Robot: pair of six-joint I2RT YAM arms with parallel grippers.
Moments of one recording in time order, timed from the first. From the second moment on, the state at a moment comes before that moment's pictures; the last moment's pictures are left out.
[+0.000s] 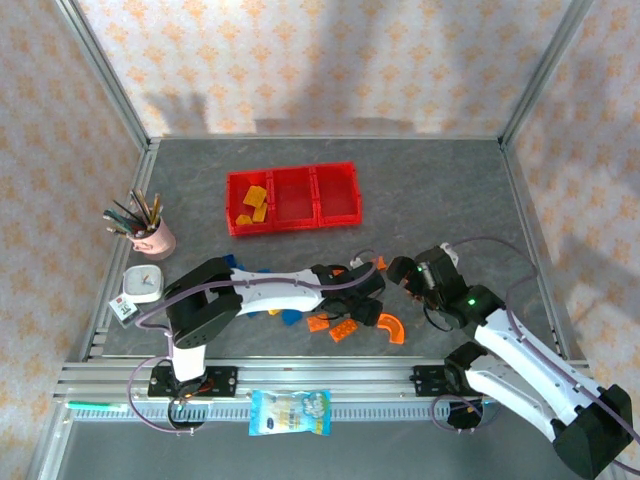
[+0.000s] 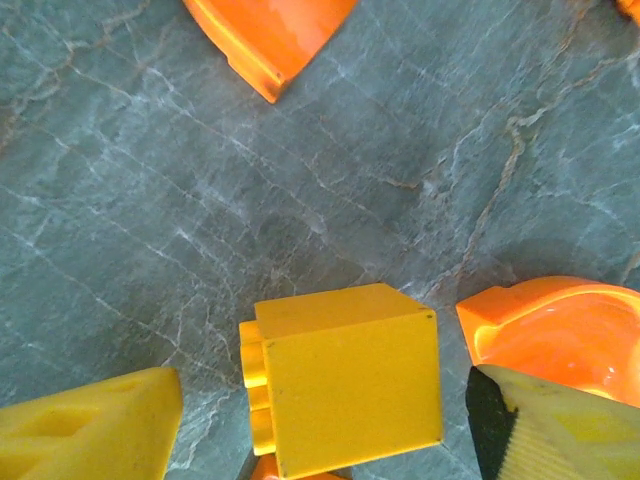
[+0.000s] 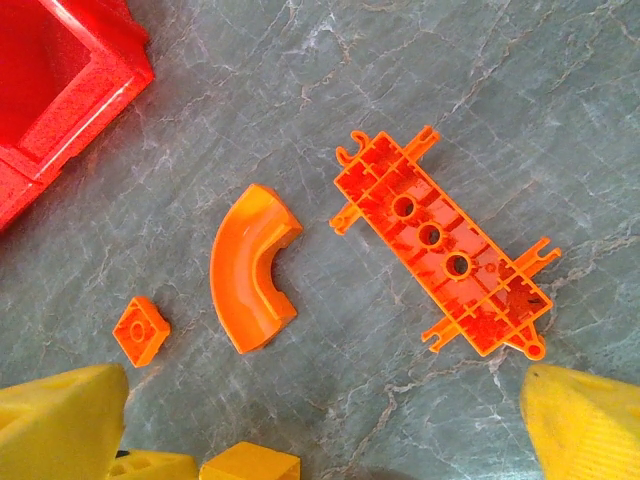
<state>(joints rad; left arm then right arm) -1.09 1.87 1.20 -0.48 -0.05 -0.69 0.56 0.76 0.53 -0.64 0.17 1.00</state>
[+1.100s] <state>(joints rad) -0.88 1.55 1.06 -0.47 -0.14 -0.70 0.56 0.79 0.58 -0.43 -0.07 0.71</state>
